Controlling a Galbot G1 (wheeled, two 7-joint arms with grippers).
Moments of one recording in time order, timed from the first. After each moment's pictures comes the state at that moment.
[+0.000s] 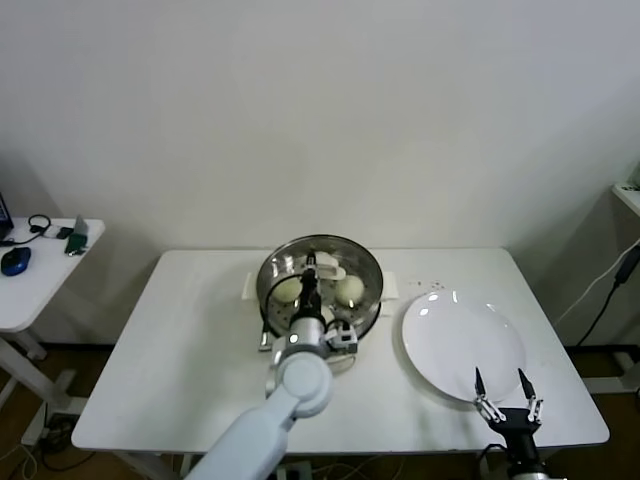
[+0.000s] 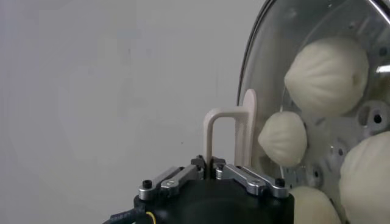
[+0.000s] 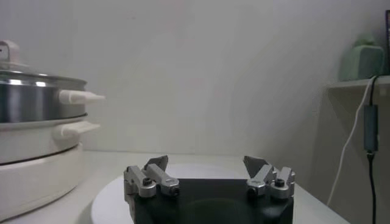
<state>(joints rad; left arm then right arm) 0.85 -1.39 0.17 -1.68 1.39 0.73 0.19 -1.63 1.30 0.65 1.68 0.27 0.44 -0.01</state>
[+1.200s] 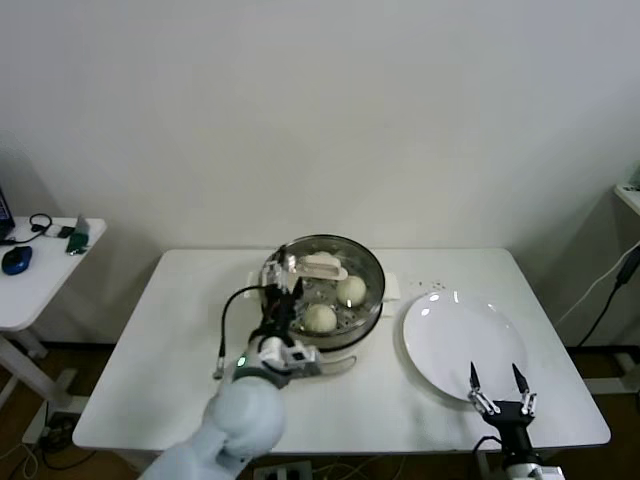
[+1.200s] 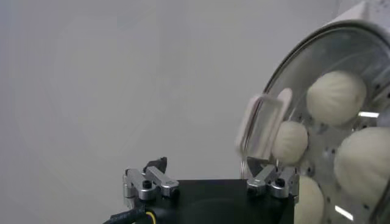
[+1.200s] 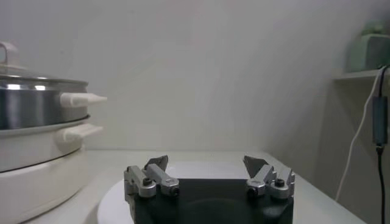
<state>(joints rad) 1.00 -1.17 0.09 -2.05 0.96 0.74 0.12 -1.61 1.29 0.62 1.70 0.29 0.36 0.02</state>
